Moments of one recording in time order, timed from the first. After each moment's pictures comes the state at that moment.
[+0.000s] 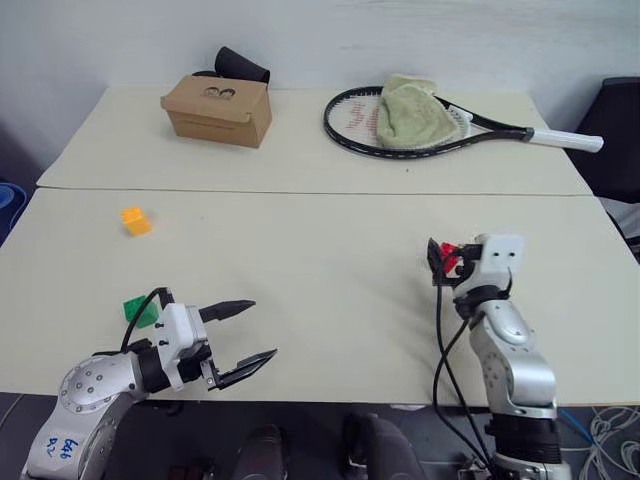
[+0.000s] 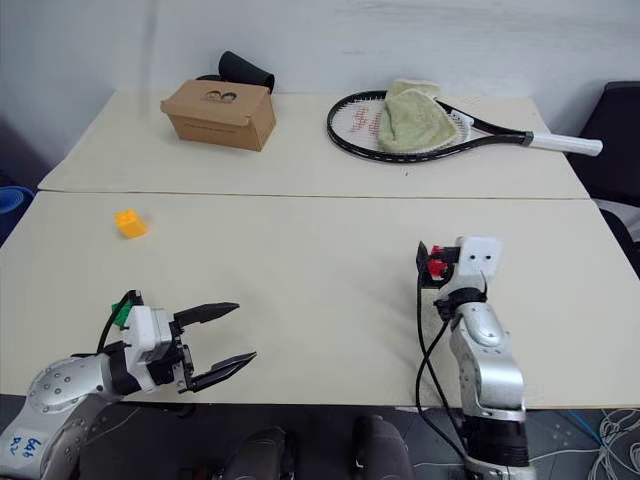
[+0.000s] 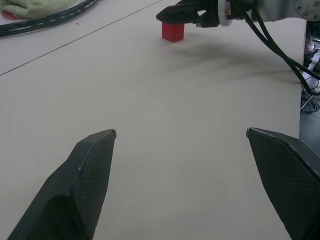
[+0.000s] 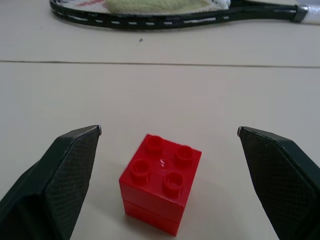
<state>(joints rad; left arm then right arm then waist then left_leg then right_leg) 0.23 0.63 0.18 -0.48 -0.47 0.17 -0.86 -0.22 -0.17 -0.16 -0.17 0.16 0.39 0.00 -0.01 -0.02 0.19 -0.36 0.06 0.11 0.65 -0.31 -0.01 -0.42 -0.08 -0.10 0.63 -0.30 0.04</state>
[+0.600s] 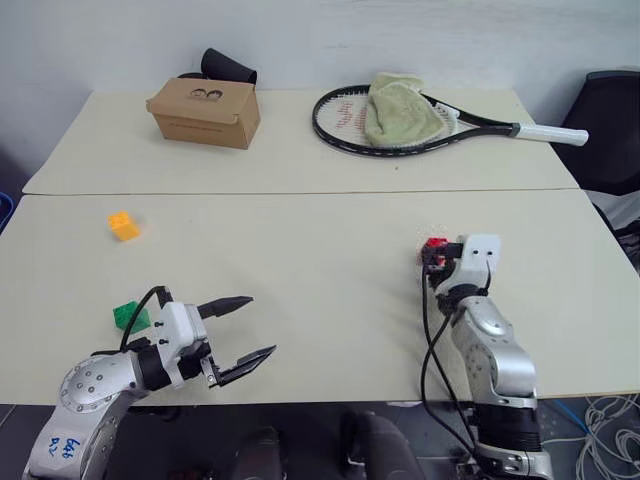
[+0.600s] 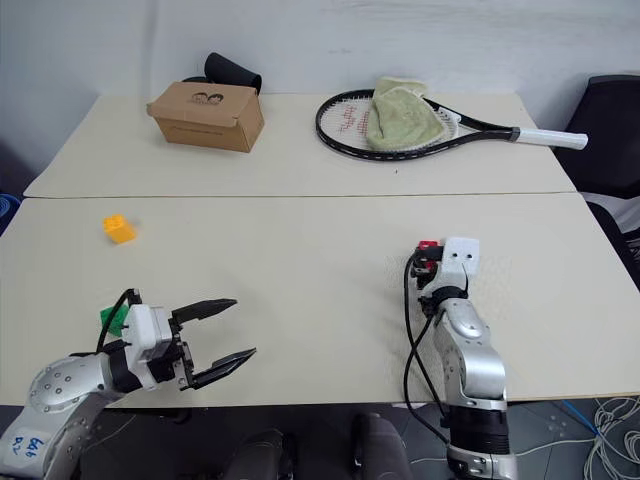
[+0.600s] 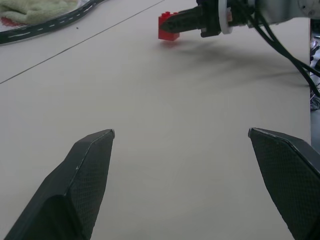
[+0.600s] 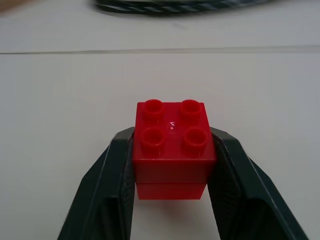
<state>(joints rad) 0.22 0.64 0.19 -0.46 -0.46 0.16 -0.85 -0.25 -0.45 -0.03 -0.21 0.35 0.31 0.66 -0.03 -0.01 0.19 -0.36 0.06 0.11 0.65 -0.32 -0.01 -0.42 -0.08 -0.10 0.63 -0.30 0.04</state>
